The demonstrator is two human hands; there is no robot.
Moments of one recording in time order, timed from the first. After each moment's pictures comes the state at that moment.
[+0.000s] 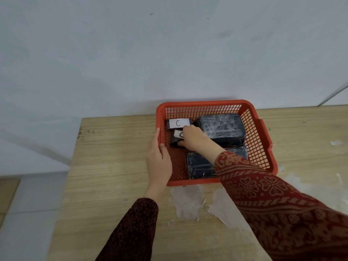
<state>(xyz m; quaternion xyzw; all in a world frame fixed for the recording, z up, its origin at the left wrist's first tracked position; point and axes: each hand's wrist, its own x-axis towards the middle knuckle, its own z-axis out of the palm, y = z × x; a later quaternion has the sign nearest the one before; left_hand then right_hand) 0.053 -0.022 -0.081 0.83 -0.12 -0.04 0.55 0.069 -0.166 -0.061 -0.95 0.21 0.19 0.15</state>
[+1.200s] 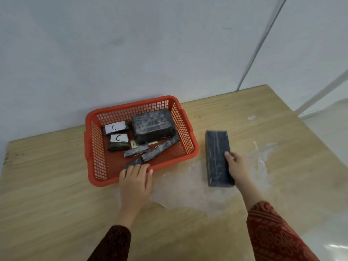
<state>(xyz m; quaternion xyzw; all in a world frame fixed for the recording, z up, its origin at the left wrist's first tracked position) -0.075 -0.055 -0.083 0.89 -0.40 0.06 0.20 -0.256 -0.306 -0.085 -0.61 0.58 -0.17 0.51</state>
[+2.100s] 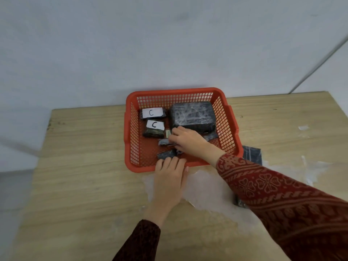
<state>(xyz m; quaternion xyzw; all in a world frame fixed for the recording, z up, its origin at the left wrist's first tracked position) -0.068 -0.052 -0.087 0.89 -0.41 0.01 0.20 -0.029 -0.219 -0.082 -0.99 -0.09 0.06 0.05</state>
